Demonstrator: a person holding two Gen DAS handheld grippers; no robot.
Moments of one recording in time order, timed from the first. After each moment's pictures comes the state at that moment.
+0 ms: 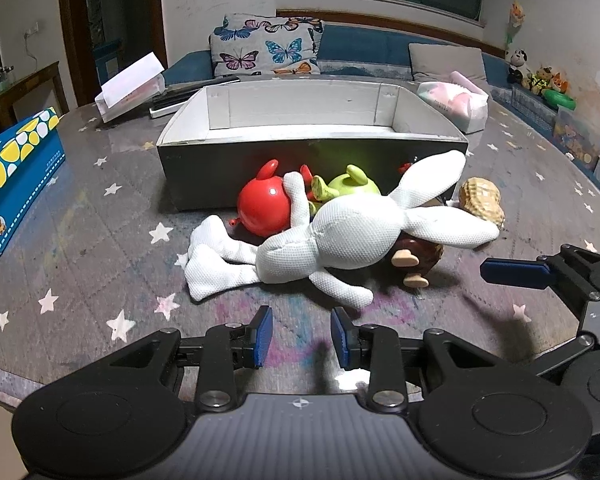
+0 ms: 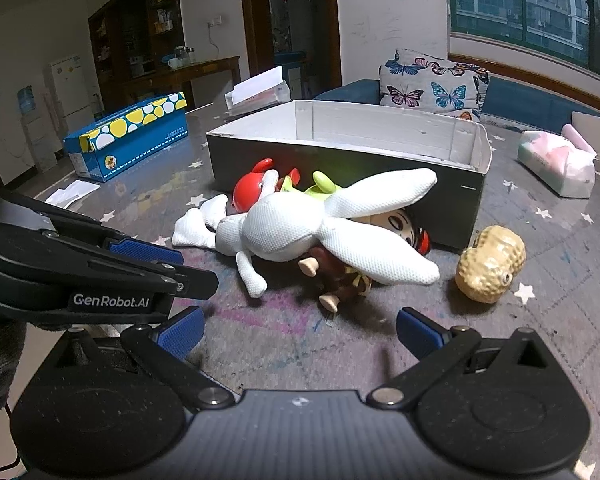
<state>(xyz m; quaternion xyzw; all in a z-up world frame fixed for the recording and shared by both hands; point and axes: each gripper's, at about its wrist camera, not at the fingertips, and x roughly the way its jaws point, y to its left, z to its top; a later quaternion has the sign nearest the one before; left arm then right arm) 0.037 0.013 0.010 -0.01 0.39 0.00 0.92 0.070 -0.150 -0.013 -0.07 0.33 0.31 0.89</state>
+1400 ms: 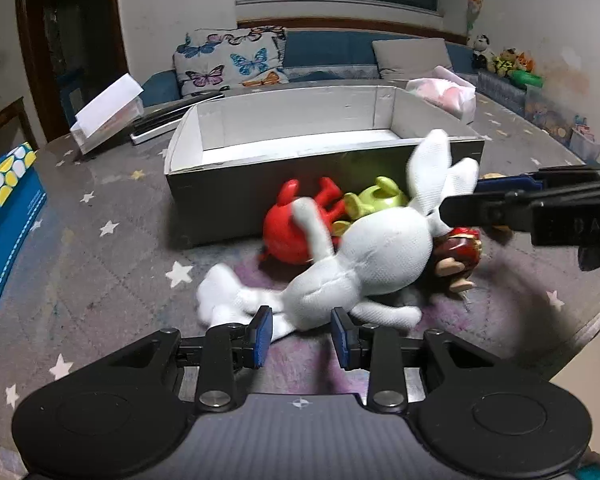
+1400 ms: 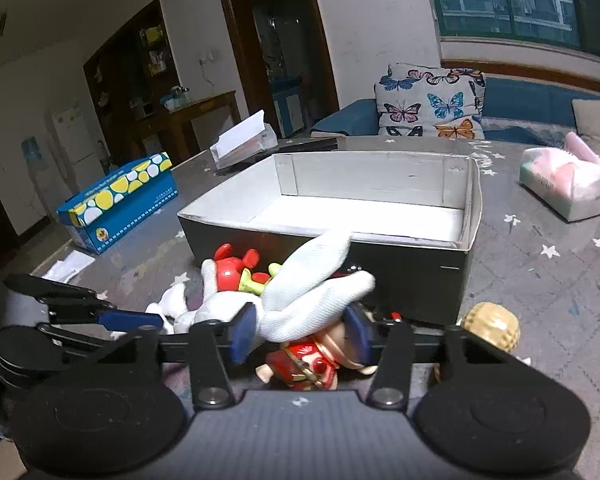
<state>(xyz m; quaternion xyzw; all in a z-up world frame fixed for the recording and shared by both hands) 0.060 0.055 0.003 0.04 0.38 -0.06 0.92 0.134 -0.161 0.013 0.01 0.31 0.33 0.89</state>
